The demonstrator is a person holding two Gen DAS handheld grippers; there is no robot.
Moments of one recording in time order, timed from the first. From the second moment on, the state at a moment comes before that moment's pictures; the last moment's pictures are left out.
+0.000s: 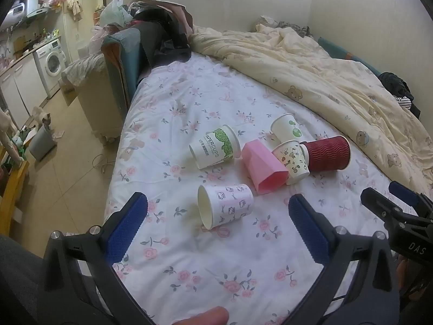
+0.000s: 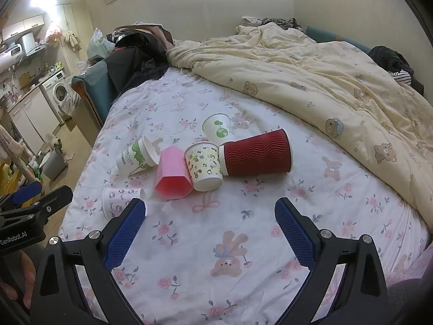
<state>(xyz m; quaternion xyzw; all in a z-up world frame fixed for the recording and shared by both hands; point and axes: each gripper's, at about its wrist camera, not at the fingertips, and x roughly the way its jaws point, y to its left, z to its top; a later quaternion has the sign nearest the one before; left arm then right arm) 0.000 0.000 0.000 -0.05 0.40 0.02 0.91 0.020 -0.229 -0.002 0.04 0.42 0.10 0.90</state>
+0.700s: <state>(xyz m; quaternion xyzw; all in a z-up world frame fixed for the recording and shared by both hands) 0.000 0.000 0.000 -0.05 0.40 0.02 0.91 0.019 -0.230 -0.001 0.04 0.42 0.10 0.90</state>
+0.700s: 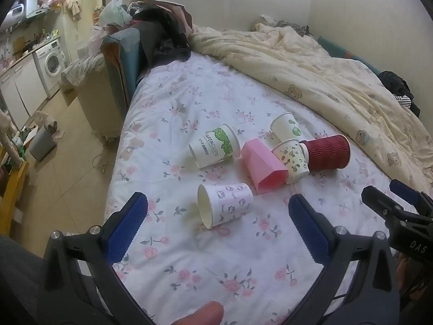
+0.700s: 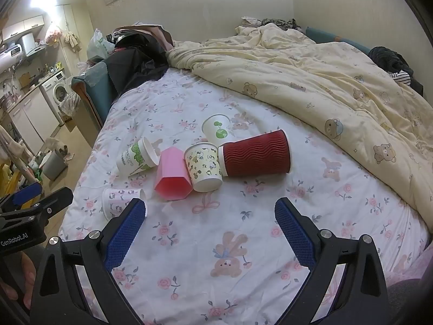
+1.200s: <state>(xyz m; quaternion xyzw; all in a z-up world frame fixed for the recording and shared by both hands) 0.000 -0.001 0.000 -0.04 0.40 0.02 0.91 0.019 -0.230 0.000 0.04 0.42 0.10 0.90</state>
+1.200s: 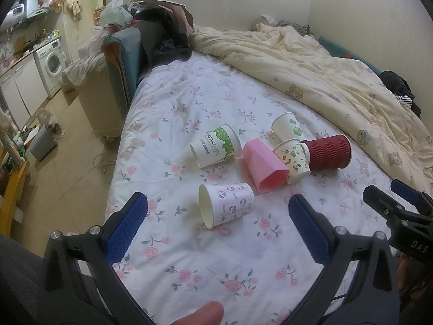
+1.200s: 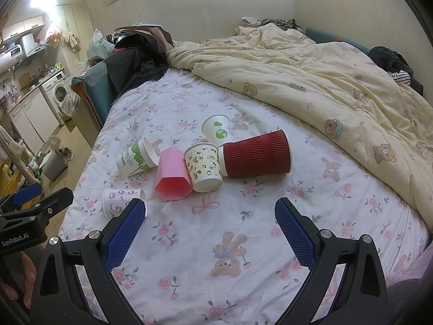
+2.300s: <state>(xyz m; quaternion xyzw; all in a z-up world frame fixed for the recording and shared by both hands) -0.001 0.003 -0.003 -0.04 0.40 0.02 0.91 0.019 -0.230 -0.001 0.04 0.42 0.10 0.90</state>
